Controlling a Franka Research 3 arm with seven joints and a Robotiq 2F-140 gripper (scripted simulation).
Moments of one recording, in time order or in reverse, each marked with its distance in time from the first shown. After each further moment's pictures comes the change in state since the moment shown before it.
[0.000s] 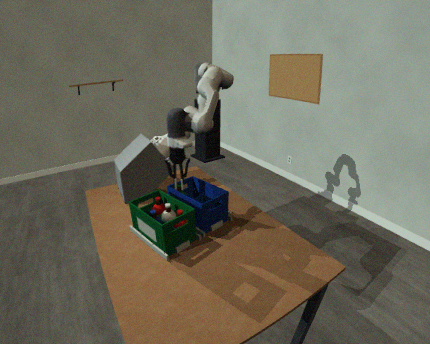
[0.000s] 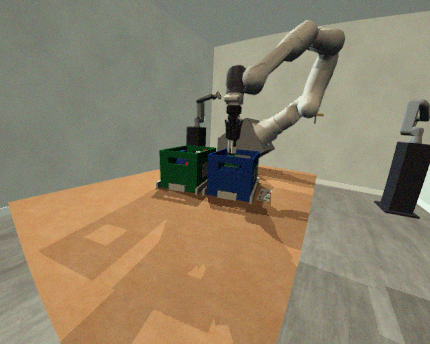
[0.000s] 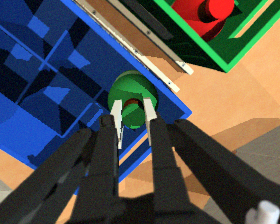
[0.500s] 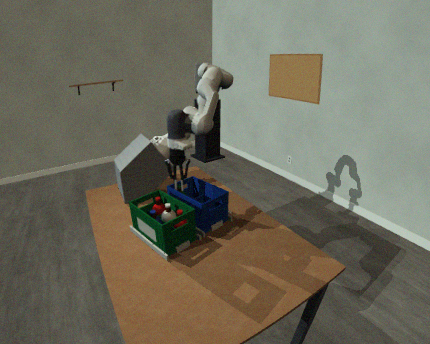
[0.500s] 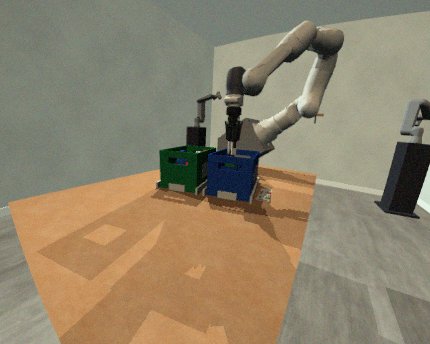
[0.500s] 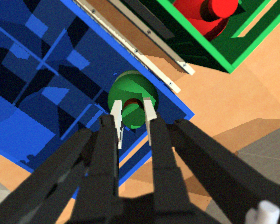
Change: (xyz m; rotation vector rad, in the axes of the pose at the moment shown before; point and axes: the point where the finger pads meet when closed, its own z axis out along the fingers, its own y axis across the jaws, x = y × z) arm 0.000 0.000 0.007 0.000 -0.001 0.000
